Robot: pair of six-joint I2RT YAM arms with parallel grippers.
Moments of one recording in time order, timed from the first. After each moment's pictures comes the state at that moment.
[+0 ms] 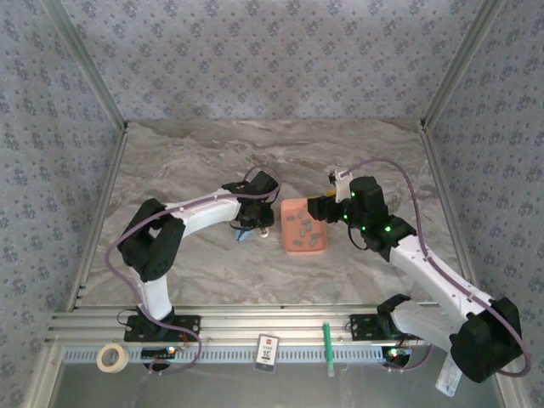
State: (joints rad) left arm -0.76 1.84 1.24 -0.59 -0.03 -0.81; right arm 0.48 1.03 0.74 -0.22 -0.14 0.22
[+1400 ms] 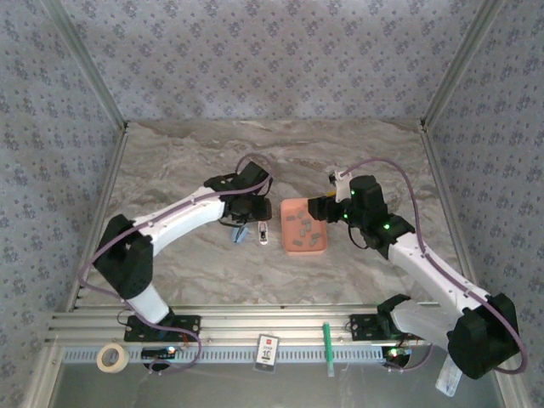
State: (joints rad) left arm -0.75 1.63 1.27 -0.76 -0.04 -0.76; right arm 0.46 1.06 0.74 -0.22 -0.18 0.22
